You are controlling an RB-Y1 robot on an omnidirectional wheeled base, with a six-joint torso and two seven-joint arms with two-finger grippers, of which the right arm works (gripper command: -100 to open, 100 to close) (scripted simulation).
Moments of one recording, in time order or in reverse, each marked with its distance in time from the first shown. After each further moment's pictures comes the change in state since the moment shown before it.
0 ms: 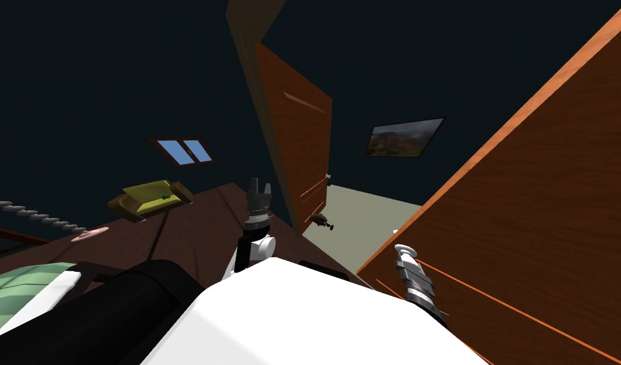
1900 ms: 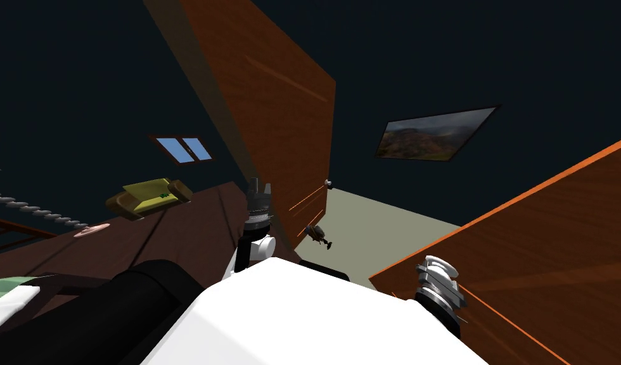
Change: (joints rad) arm -0.108 0.087 -0.184 0.225 -0.216 0.014 0.091
